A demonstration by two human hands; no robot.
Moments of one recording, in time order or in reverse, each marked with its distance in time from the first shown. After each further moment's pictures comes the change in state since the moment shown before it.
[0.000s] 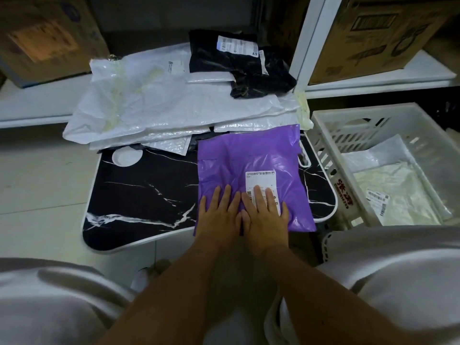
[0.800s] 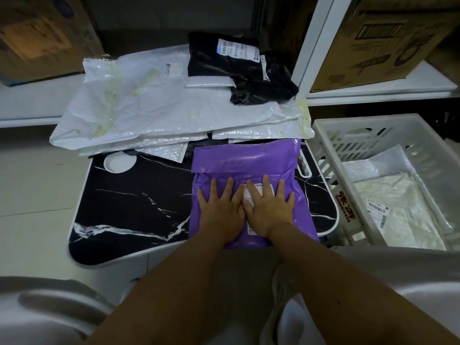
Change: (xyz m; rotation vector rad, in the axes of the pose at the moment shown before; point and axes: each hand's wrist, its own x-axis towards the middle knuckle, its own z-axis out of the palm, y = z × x) left_hand 0.048 0.003 -0.017 -0.085 -0.011 -0.070; right_hand 0.061 0.019 -0.031 -0.018 -0.159 0.069
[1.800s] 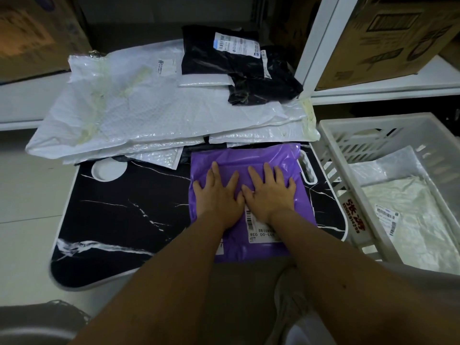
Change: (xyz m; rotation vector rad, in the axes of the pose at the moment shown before) left_hand 0.052 -0.009 -0.012 0.021 0.085 -0.107; right_hand 0.055 0.005 -0.013 0.041 0.088 0.004
